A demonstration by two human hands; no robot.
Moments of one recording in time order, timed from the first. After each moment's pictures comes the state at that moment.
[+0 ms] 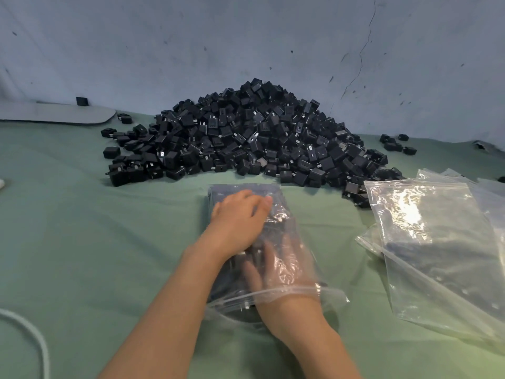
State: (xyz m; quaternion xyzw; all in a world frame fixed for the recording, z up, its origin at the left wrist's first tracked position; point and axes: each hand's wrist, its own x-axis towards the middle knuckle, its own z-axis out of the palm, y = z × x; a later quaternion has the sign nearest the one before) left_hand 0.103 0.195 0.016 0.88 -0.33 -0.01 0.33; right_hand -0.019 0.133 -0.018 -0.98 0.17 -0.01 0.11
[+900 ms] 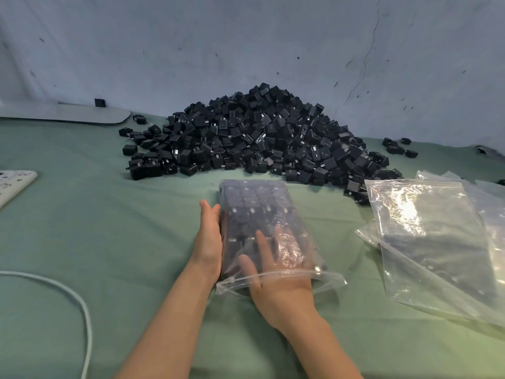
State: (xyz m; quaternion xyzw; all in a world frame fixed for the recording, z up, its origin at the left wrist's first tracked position) left_hand 0.074 0.236 -0.021 0.58 -0.08 -0.16 0.79; right_hand -0.029 0.149 -0.037 -0.98 0.16 -0.04 0.10
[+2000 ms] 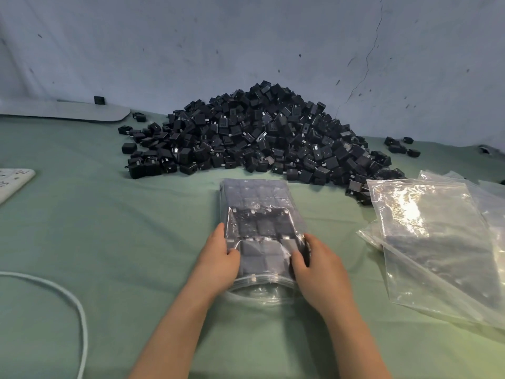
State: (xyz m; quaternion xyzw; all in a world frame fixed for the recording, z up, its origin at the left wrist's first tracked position) left_hand 0.043 0.251 -0.021 0.83 -0.15 -0.09 0.54; right_hand -0.037 0.102 -0.020 -0.92 0.25 -0.18 0.26
